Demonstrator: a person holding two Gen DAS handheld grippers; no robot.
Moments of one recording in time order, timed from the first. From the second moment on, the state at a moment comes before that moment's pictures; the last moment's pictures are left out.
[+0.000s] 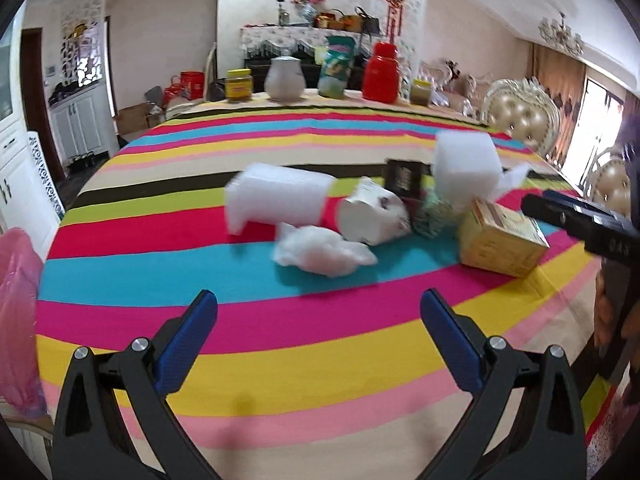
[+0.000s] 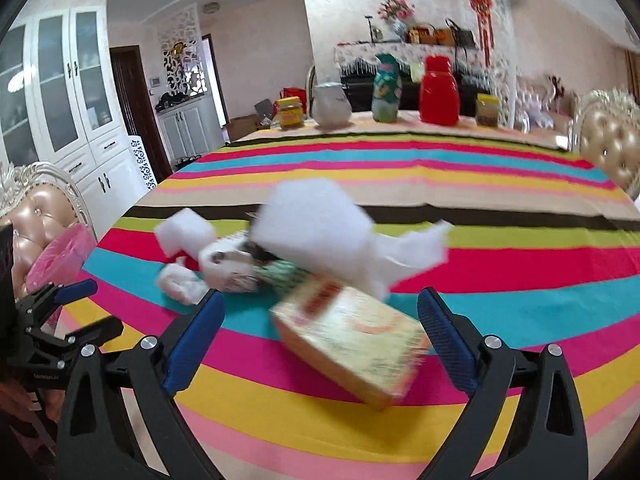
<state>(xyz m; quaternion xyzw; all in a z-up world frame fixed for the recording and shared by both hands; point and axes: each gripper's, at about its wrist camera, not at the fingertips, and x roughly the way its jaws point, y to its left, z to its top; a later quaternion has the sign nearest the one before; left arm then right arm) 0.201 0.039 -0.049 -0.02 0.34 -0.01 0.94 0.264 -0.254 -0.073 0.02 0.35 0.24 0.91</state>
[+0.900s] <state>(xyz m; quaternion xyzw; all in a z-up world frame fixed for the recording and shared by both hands) 0.208 0.064 -0.057 -0.03 0.38 0.05 0.92 0.224 -0.213 -0.098 -0.08 0.40 0.29 0.87</state>
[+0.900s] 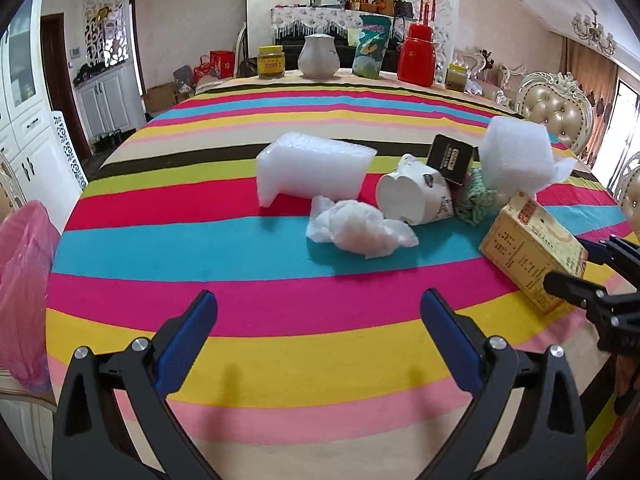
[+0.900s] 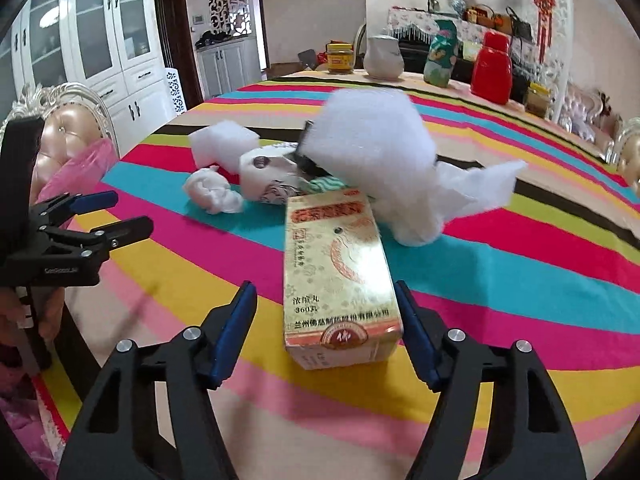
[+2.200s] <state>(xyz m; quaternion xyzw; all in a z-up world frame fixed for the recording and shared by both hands) 0.237 0.024 -0.052 -0.02 0.36 0.02 0.93 0.225 -0.221 -0.091 -0.05 0.34 0.25 0.90</state>
